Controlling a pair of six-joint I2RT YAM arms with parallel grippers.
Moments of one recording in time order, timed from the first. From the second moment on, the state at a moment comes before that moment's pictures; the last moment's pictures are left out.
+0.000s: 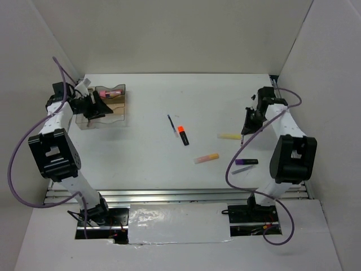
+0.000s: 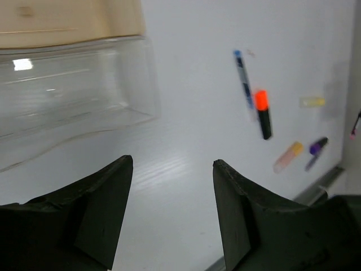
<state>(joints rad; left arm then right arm) 0.39 1.80 1.44 -0.63 0.75 -0.04 -0.11 1.70 1.27 -0.84 -0.15 0.14</state>
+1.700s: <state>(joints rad) -0.35 1.57 1.37 0.02 1.03 -0.76 0.42 1.49 1.48 -0.64 -0.92 0.30</state>
